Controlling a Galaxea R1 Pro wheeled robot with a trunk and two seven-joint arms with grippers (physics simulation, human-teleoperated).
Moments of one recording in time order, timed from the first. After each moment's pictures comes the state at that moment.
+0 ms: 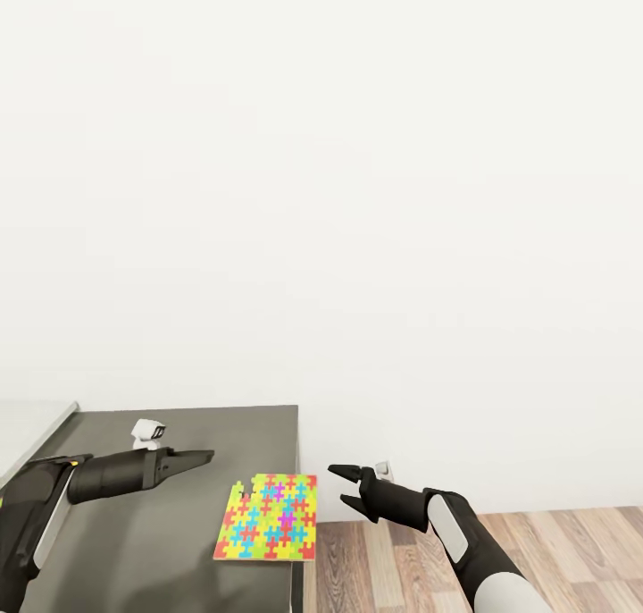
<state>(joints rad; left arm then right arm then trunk) -0.39 0.29 0.23 -1.23 0.08 0.88 -1.57 -0.53 0.08 -0.15 -0.60 -0.48 0.83 0.76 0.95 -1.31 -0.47</state>
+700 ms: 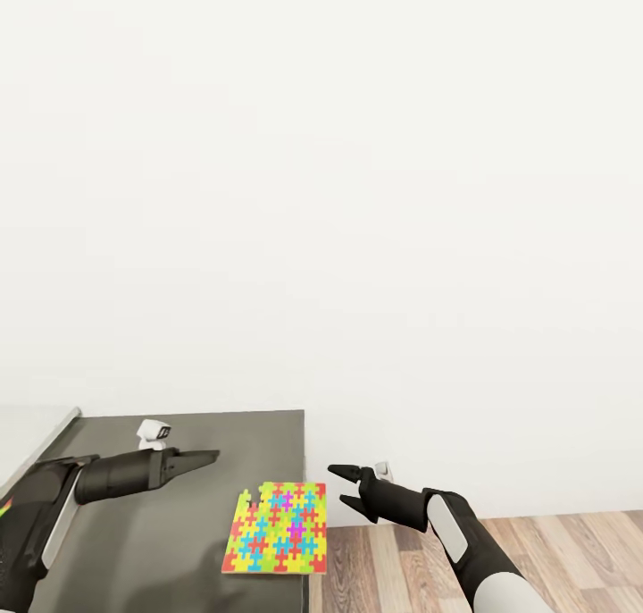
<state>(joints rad) -0.39 0.27 0.23 -1.23 0.08 0.88 -1.57 -0.53 0.08 -0.15 -0.60 -0.48 0.84 0.76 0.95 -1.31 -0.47</state>
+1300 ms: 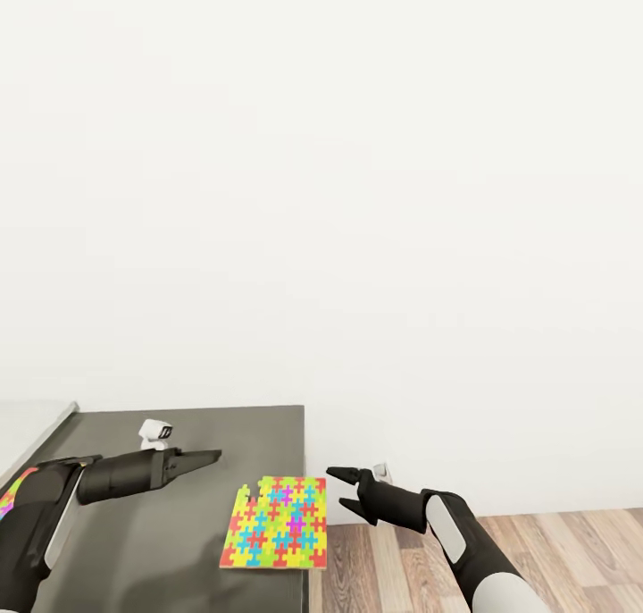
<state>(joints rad) -0.39 0.26 0.23 -1.23 0.08 0.89 -1.57 -0.53 0.08 -0.16 -0.60 -0.47 0.84 0.74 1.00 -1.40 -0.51</state>
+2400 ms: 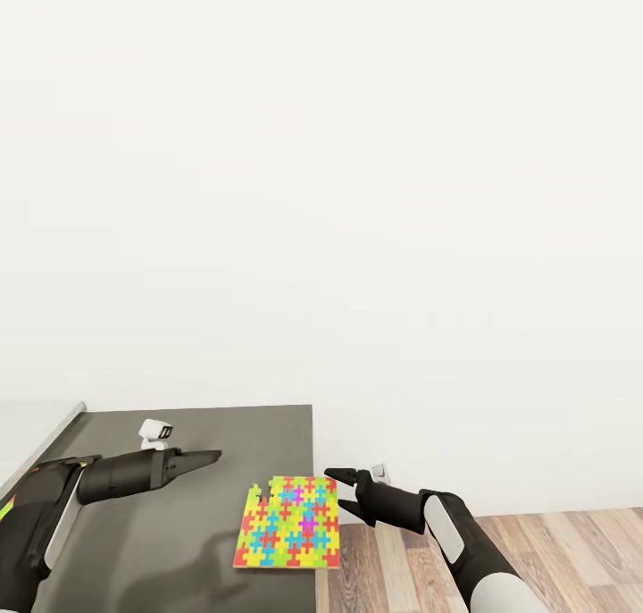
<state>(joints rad) -0.39 0.26 0.23 -1.23 0.08 0.89 -1.57 -0.53 0.09 -0.15 -0.60 -0.47 0.85 0.74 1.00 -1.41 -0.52</state>
